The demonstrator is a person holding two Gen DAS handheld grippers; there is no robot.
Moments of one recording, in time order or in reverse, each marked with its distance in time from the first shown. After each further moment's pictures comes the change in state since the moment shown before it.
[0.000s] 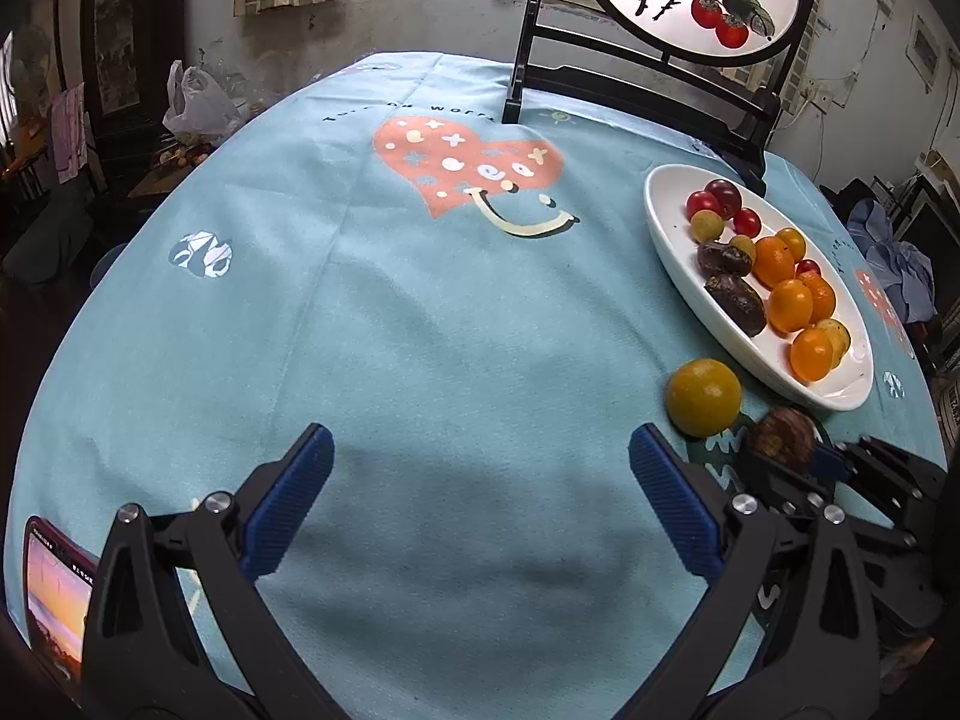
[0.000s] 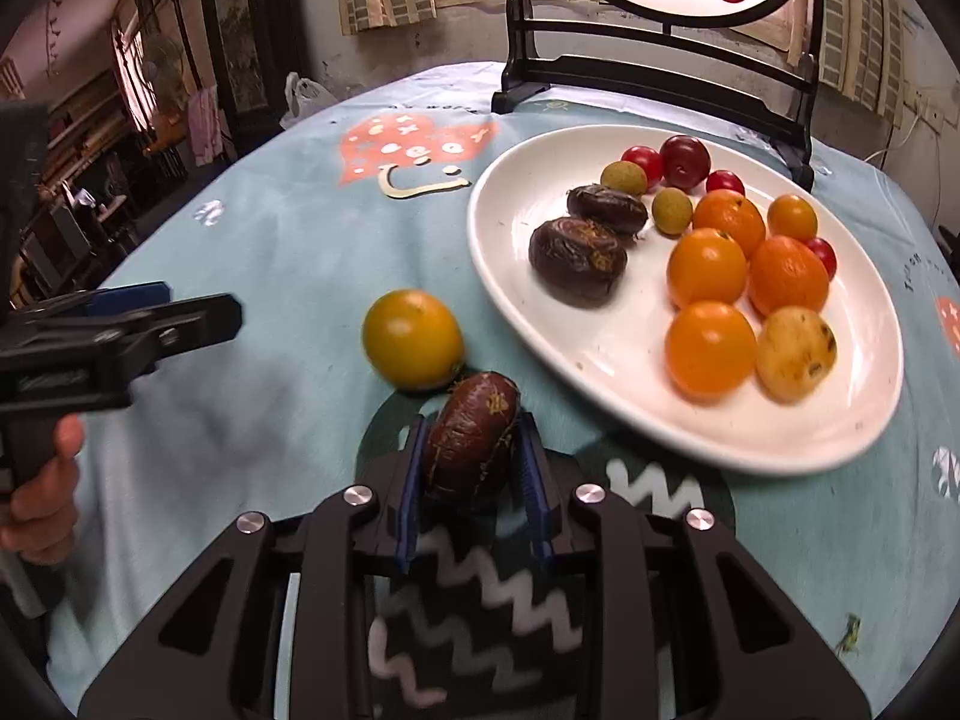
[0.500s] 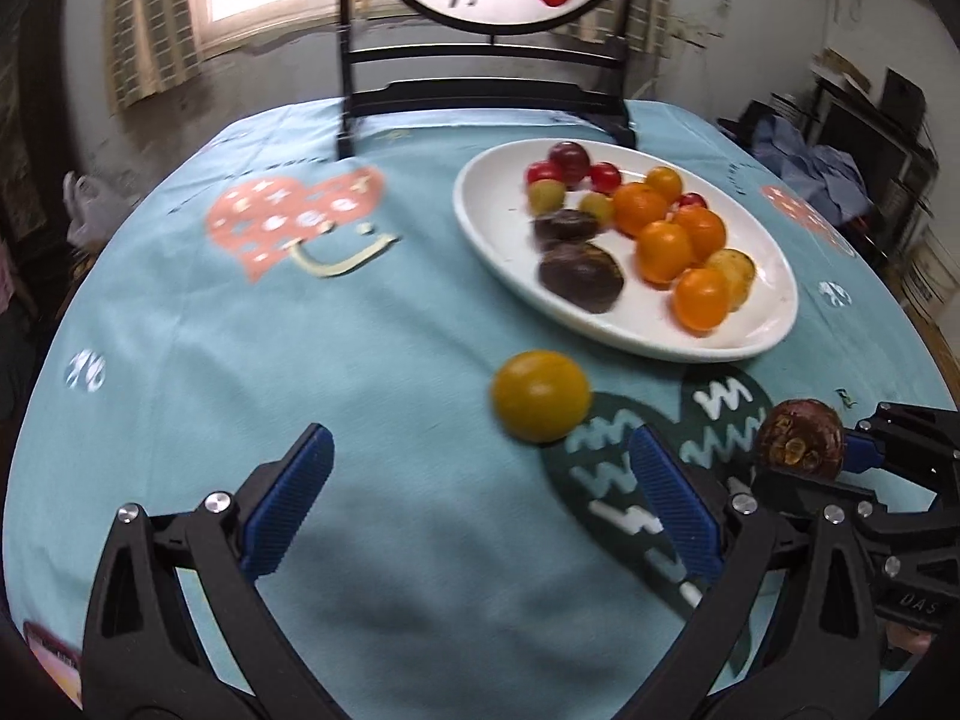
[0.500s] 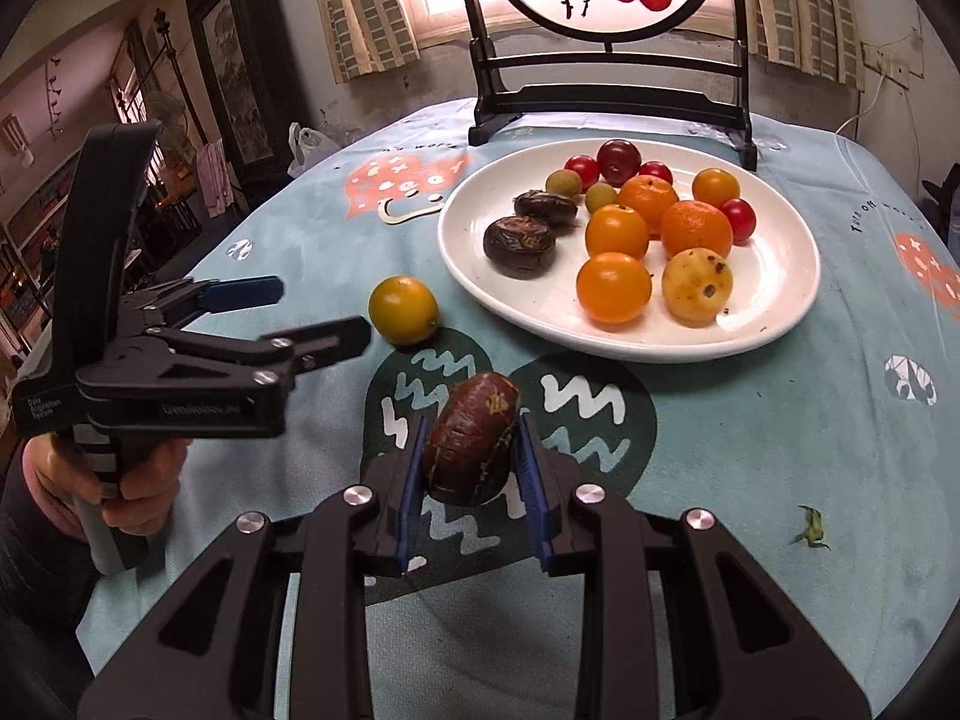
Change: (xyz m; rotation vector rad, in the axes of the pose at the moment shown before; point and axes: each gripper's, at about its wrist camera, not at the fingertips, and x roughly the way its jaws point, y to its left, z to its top) left arm 0.011 -0.080 -0.005 0.296 -0.050 -0.138; right arm -0.050 -0.024 -0.028 0.099 -0.077 0.041
